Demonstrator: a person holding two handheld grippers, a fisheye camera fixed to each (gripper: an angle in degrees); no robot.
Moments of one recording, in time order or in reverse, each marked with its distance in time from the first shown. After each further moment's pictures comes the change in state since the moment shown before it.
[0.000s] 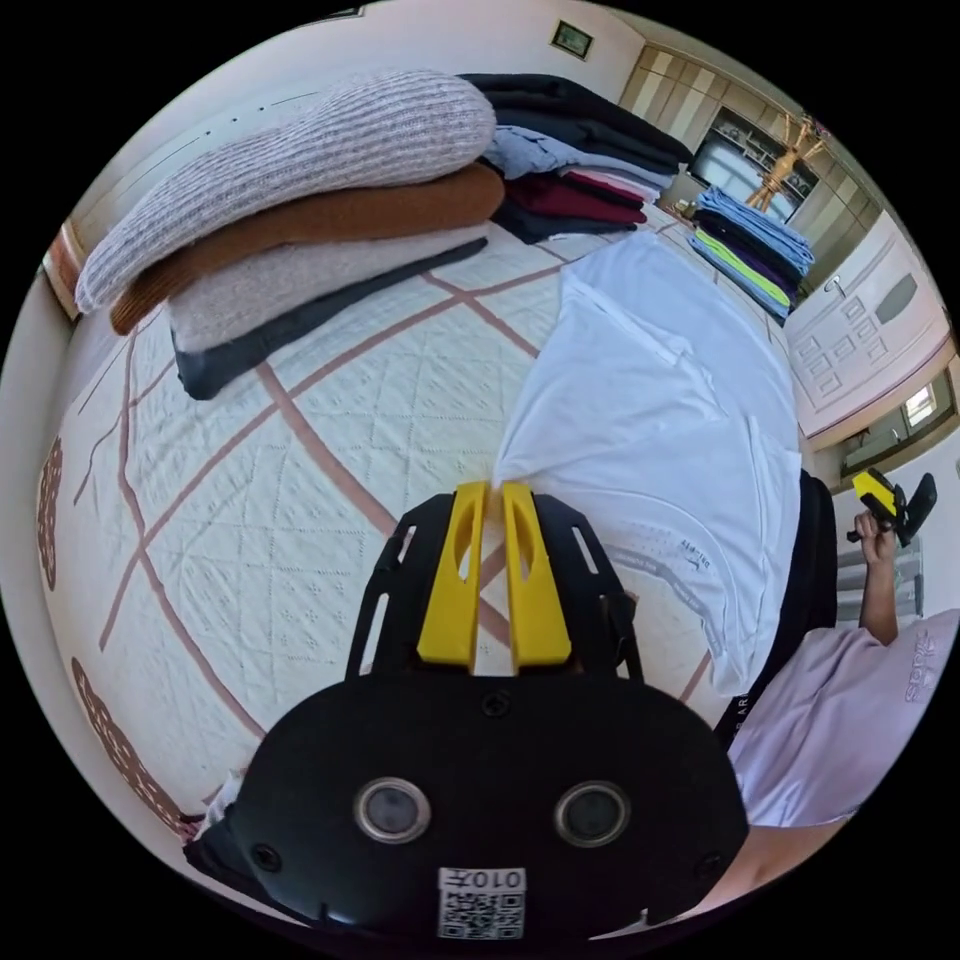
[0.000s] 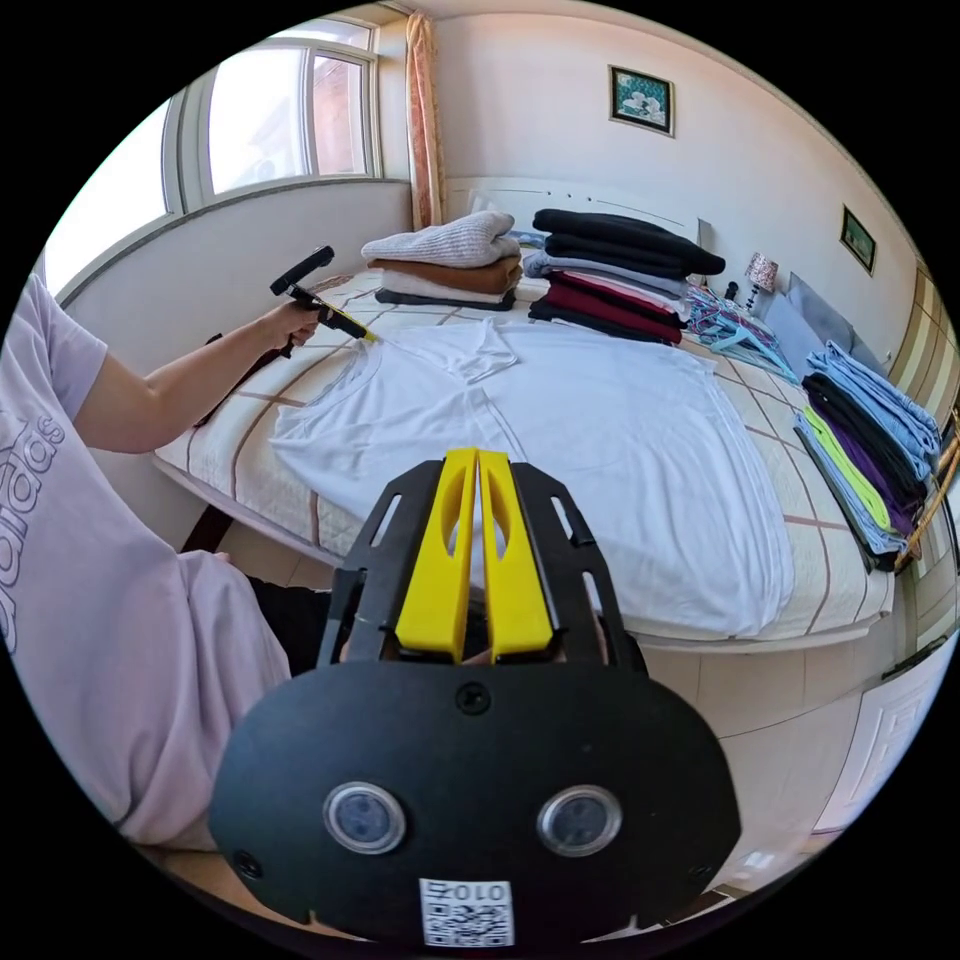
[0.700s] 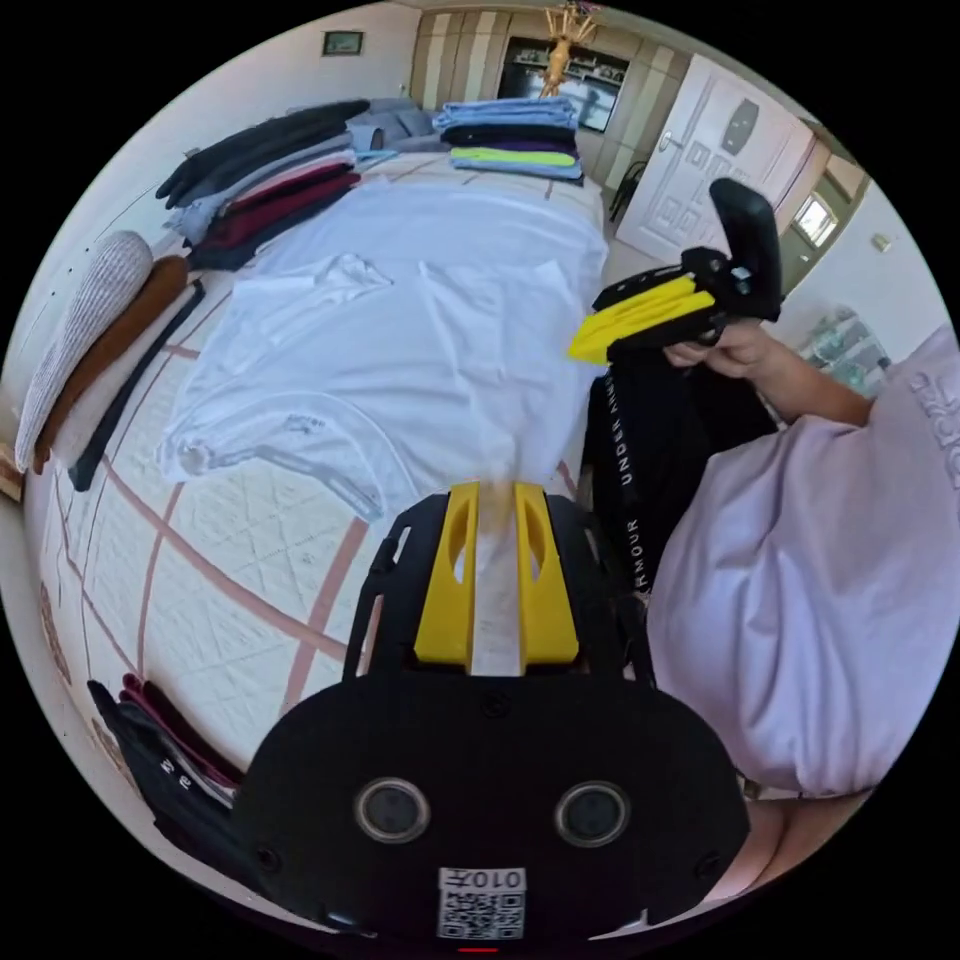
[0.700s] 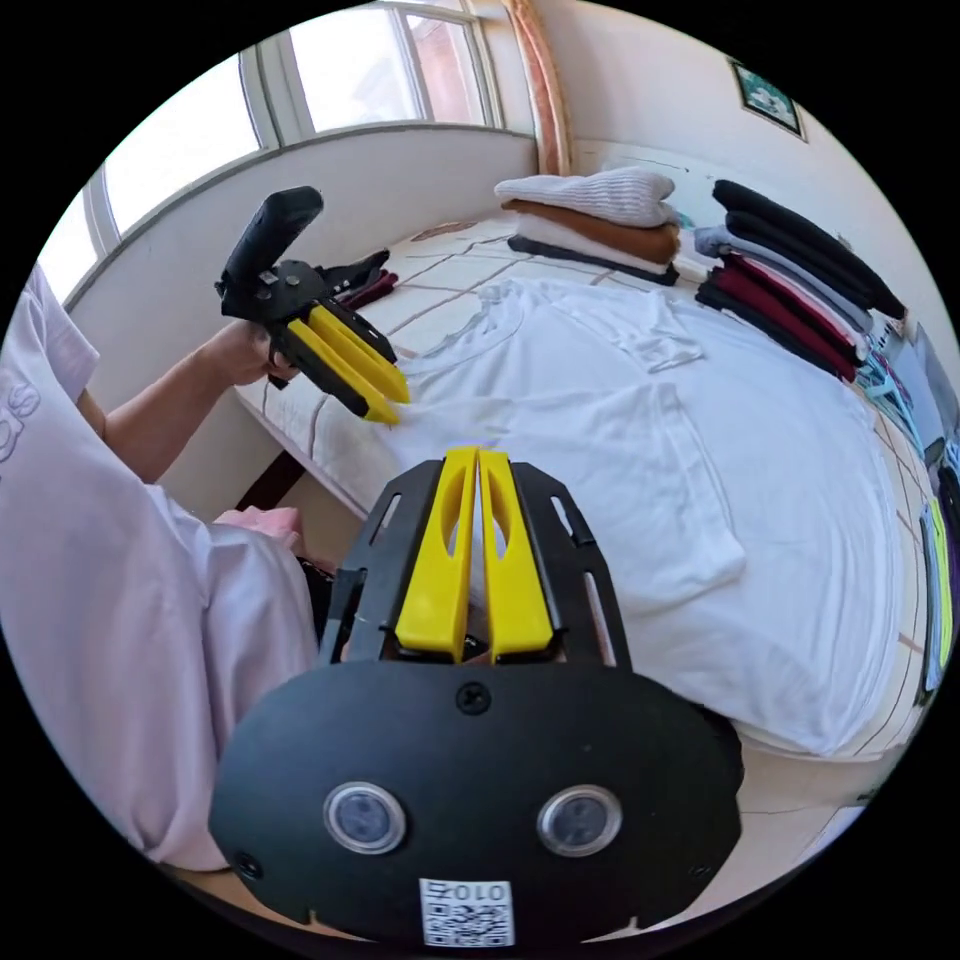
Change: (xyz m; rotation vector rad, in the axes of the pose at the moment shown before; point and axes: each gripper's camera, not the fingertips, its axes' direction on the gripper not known) left arm 0.265 0.115 -0.017 -0.094 0.048 0.410; right arm -0.052 -0.082 0.080 -0.132 -0.266 -0.221
